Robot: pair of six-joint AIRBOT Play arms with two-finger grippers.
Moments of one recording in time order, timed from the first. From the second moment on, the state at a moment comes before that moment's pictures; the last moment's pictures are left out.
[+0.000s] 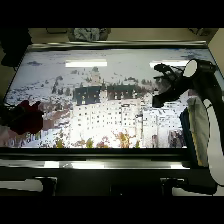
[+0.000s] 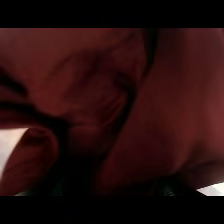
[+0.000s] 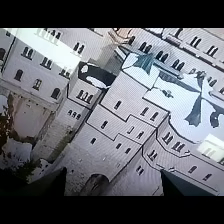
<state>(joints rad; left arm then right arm) 0.54 -1.60 1.32 1.49 -1.20 -1.65 0.04 -1.49 1.58 -1.39 1.50 1.09</state>
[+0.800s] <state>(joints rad) 0.32 -1.02 1.42 1.00 -1.02 -1.37 0.04 -1.20 1.60 -1.40 1.30 1.06</state>
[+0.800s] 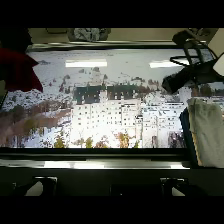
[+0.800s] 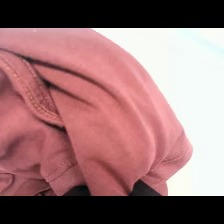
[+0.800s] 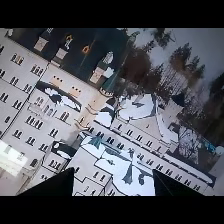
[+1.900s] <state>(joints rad) -0.46 -1.29 1.25 1.07 -1.22 -1.33 0.04 -1.15 1.56 -1.51 1.65 1.07</state>
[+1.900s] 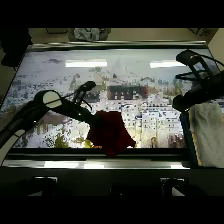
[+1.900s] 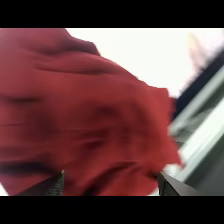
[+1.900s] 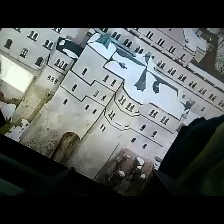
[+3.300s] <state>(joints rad) -0.36 -1.30 0.69 0.74 -0.80 -1.28 0.18 -1.34 0.82 -1.00 1.19 0.80</state>
